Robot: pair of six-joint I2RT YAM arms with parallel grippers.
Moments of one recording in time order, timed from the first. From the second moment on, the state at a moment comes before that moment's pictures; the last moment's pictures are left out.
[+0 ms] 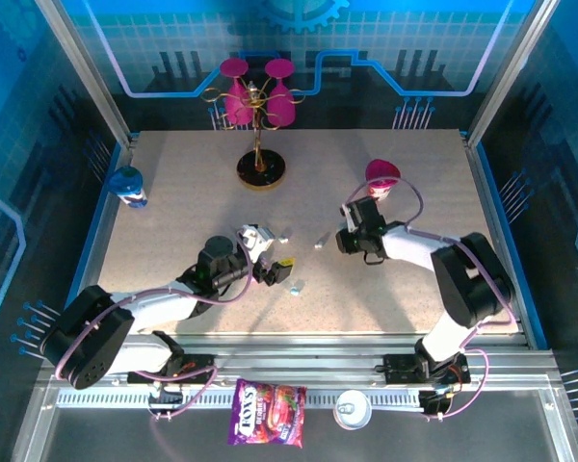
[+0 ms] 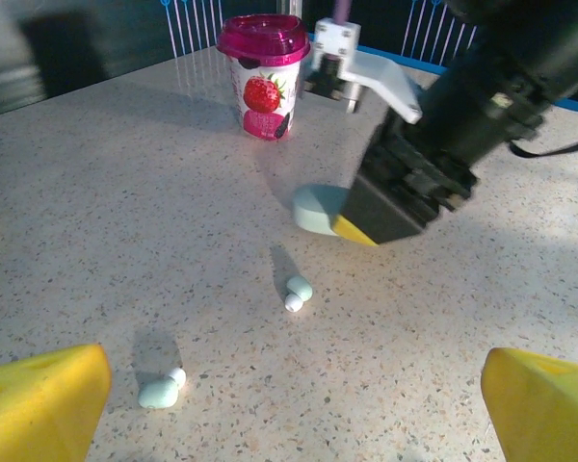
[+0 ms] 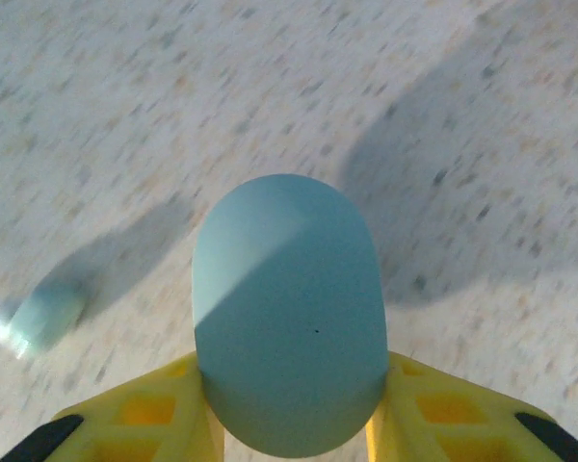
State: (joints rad) left arm -0.59 1.28 0.36 0.66 0.26 0.04; right arm 0.43 1.62 0.81 -0.19 0.03 0.16
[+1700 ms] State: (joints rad) left arm -0.54 1.28 0.54 0.59 1.00 -0.13; right arm 0.59 1.21 1.06 -0.70 -0.69 -0.28
